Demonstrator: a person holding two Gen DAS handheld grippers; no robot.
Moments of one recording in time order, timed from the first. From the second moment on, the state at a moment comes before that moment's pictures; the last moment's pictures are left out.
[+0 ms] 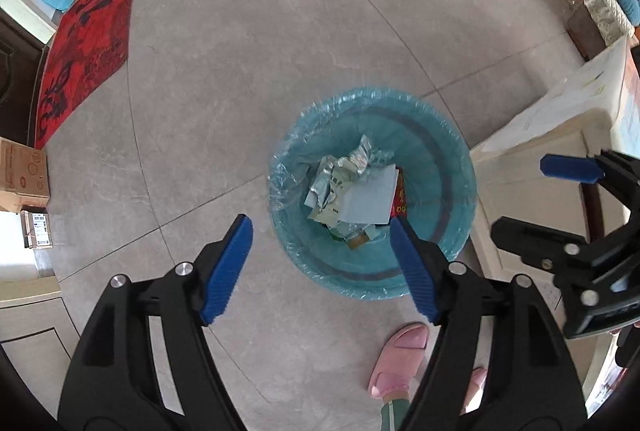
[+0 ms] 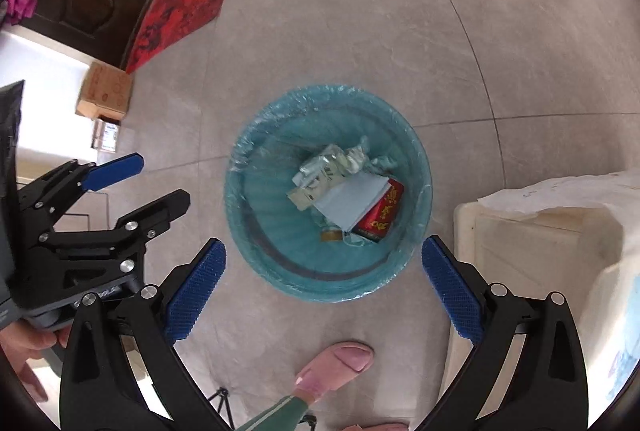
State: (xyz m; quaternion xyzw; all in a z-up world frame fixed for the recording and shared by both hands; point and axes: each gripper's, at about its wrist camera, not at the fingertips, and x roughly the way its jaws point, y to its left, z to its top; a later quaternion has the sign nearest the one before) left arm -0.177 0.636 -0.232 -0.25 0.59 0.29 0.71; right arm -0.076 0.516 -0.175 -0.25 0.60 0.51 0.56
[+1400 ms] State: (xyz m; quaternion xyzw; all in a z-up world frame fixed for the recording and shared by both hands) left arm 0.003 0.106 -0.052 -0.04 0.53 -0.08 0.84; right arm -0.002 -0.115 -0.012 0.12 0.56 0.13 0.81
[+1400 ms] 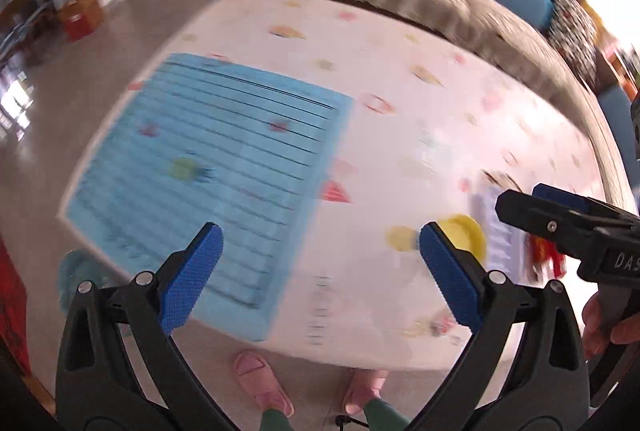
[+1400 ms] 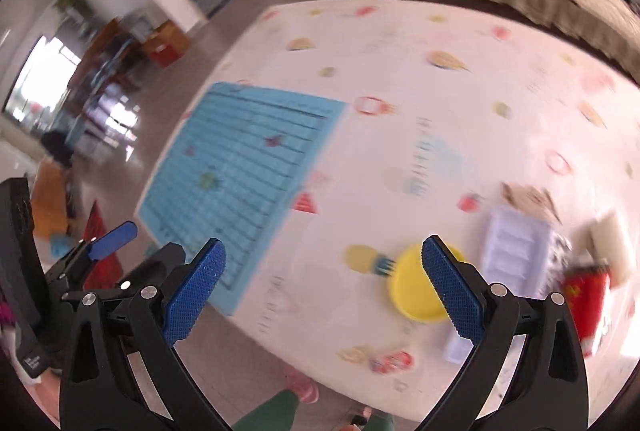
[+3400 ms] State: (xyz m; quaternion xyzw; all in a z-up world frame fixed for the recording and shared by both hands) left arm 0.032 -0.056 -0.194 0.07 0.61 -0.18 0.77; right arm -0.010 -0.274 -0.141 0.23 0.61 -0.01 0.76
